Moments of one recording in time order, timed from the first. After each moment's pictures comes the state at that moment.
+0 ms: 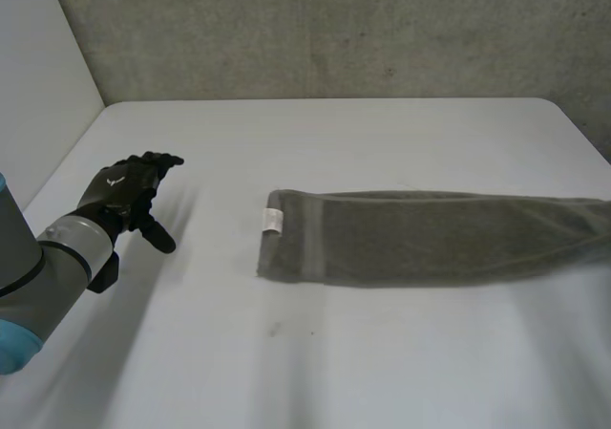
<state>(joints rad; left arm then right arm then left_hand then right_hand) 4.53 -1.84 -1.76 3.37 -1.38 3.16 1.28 -1.08 1.57 -0.25 1.45 2.33 0.18 0.17 0.17 0.17 0.03 0.96 1.17 1.18 1.19 0.97</state>
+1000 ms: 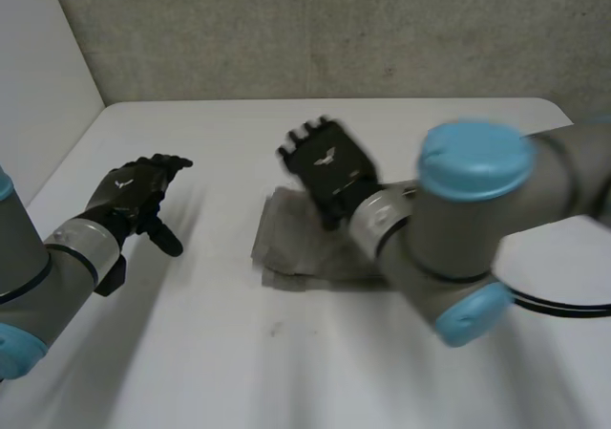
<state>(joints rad) 4.50 -1.84 -1.77 3.37 -1.38 3.16 2.26 -0.98 1.21 -0.13 1.43 2.57 0.18 0.17 0.17 0.17 0.03 0.22 0.24 0.22 0.23 0.07</state>
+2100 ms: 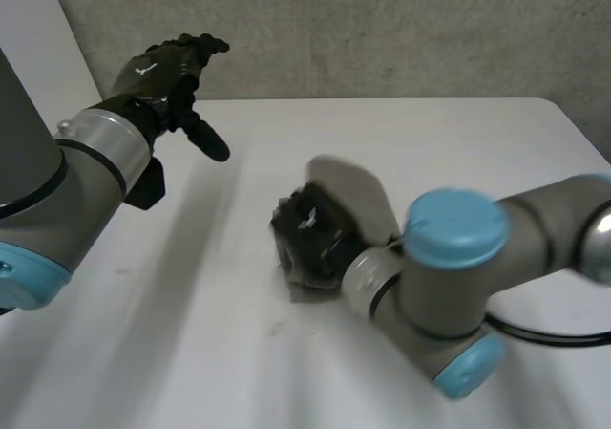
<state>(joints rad) 4.25 -1.81 -1.31 3.10 -1.57 2.99 2.29 -0.97 1.41 -0.25 1.34 2.45 0.18 0.17 0.17 0.17 0.03 0.95 1.17 1.19 1.19 0.98</state>
